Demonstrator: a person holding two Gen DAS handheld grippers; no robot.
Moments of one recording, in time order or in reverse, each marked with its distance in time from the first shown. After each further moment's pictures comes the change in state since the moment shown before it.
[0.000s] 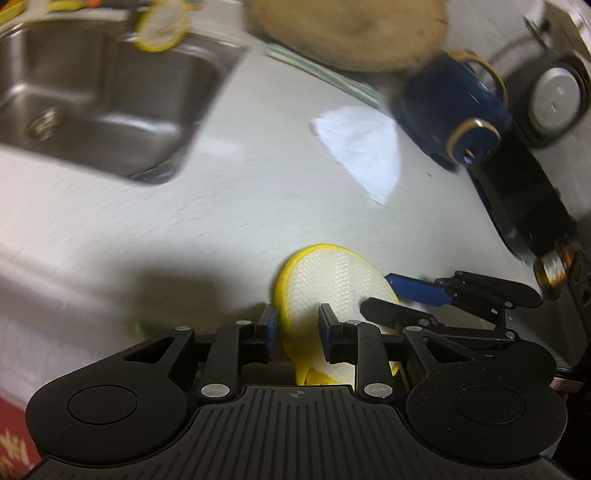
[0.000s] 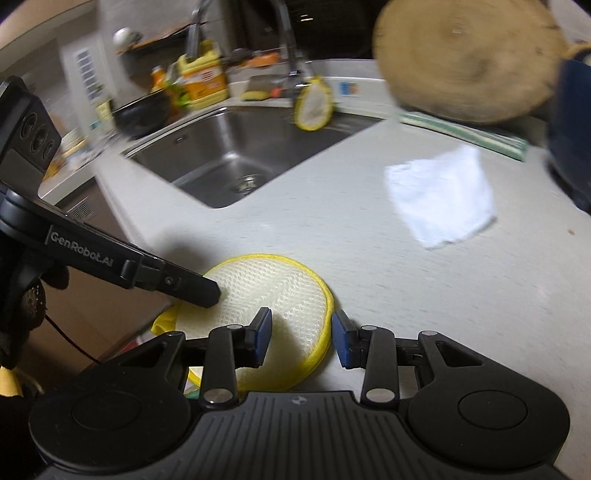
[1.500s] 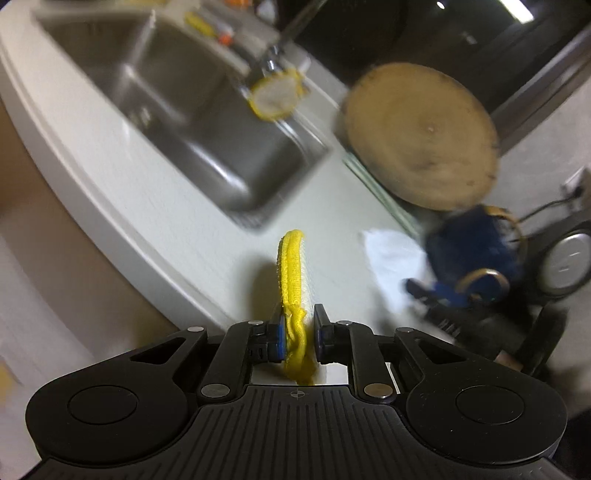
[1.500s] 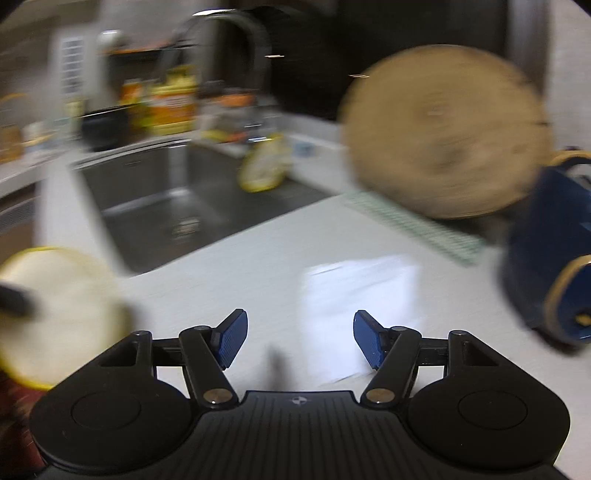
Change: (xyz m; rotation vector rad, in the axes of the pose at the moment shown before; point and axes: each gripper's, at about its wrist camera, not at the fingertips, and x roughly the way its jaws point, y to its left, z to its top) left arm -0.061 0.028 -0.032 -0.335 -0.347 0.048; right arm 0.027 -0.065 0.070 -0.116 -0.170 -0.304
